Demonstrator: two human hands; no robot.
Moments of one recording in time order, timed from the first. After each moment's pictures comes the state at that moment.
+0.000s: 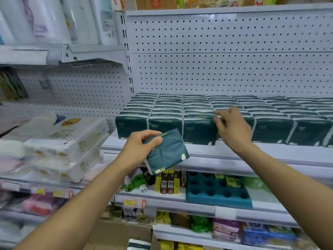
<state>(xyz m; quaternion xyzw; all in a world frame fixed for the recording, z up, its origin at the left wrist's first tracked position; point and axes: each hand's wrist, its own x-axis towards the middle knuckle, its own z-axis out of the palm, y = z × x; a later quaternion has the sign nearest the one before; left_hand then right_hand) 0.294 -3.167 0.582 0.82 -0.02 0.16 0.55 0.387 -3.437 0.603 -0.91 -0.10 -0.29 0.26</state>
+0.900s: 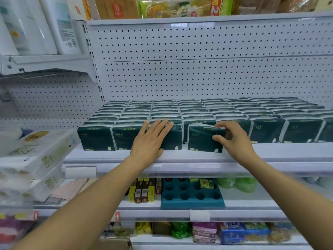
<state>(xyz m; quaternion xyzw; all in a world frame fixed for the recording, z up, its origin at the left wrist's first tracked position) 0.380 -3.265 0.564 0.94 -0.19 0.28 -0.09 0.393 -3.563 0.570 -0.87 -0.12 -0.27 0.39</state>
